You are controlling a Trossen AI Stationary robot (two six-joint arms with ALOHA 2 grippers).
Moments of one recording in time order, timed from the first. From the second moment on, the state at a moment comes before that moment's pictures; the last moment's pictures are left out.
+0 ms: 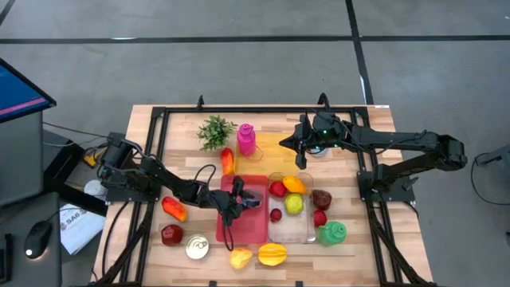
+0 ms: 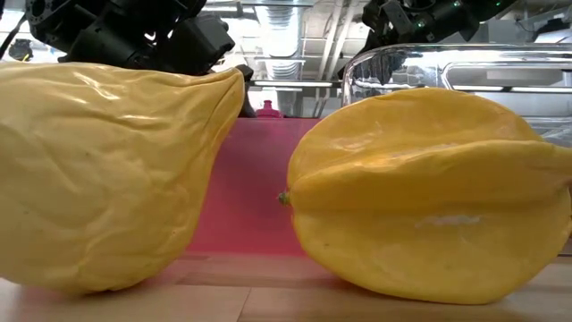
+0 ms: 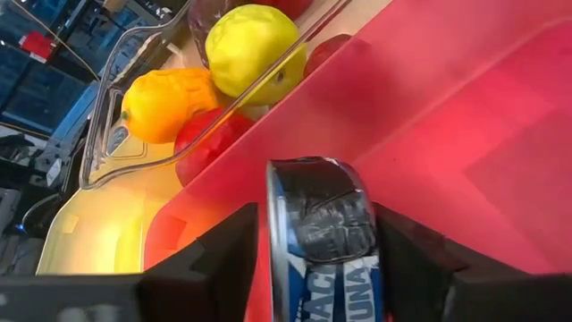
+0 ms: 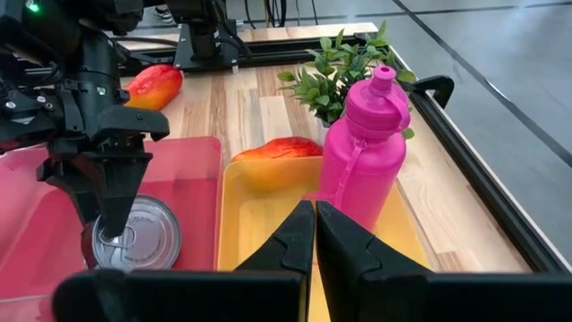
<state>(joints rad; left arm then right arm) -0.31 1.73 0.66 0.53 -0.38 0.59 -0.26 1.21 0.84 -0.08 -0.10 -0.06</state>
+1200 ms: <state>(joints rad) -0.22 1.17 0.61 0.37 -0.39 0.01 -0.26 1.21 0.84 -0.19 -0.10 -0.16</state>
